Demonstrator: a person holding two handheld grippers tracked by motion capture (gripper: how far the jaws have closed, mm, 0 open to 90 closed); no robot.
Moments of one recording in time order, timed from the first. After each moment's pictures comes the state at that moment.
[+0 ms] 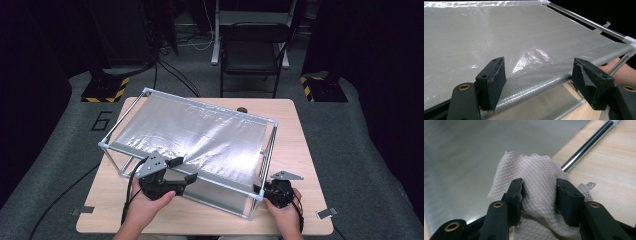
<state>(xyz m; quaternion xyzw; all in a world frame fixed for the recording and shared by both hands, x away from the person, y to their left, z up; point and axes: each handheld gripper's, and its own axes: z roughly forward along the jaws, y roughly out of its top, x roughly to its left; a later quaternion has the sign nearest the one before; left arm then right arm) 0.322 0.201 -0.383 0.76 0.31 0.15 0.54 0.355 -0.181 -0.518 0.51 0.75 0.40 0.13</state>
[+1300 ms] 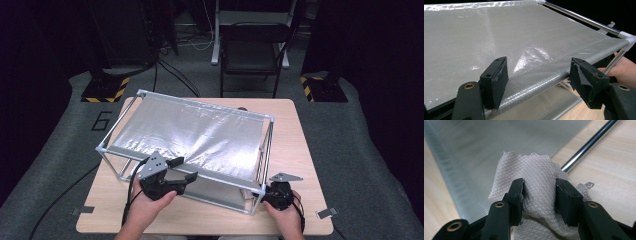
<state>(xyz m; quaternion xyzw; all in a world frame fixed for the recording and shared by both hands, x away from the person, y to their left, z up) 0.321 0.200 -0.385 0.76 0.31 0.16 0.54 0.349 -0.181 -0.517 0.49 0.77 0.40 0.09</state>
